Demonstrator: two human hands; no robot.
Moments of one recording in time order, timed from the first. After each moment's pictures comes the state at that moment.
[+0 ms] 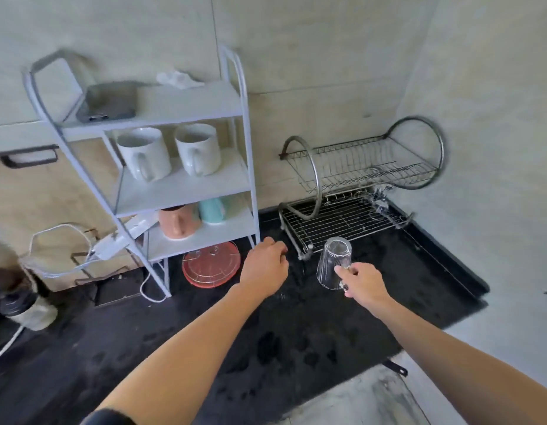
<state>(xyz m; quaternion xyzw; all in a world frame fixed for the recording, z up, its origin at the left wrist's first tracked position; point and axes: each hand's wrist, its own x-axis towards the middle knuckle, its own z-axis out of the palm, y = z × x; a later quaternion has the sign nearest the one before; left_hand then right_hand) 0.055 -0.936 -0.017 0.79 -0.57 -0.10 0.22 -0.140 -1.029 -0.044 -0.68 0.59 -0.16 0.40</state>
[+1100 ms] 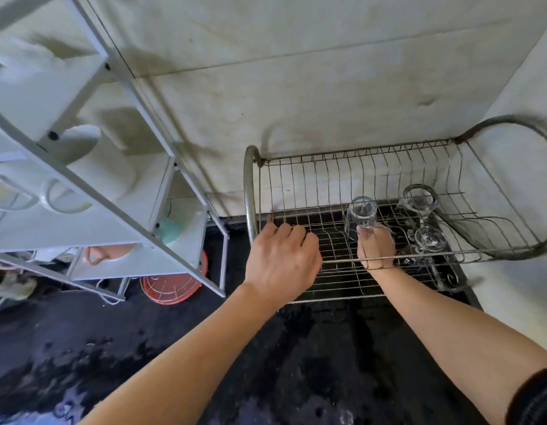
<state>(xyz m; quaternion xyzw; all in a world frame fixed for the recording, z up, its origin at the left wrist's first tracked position) 0.009 -1.204 -0.013 0.77 -0.57 0.27 0.09 -0.074 -1.406 -0.160 -0.76 0.52 -0.17 0.35</state>
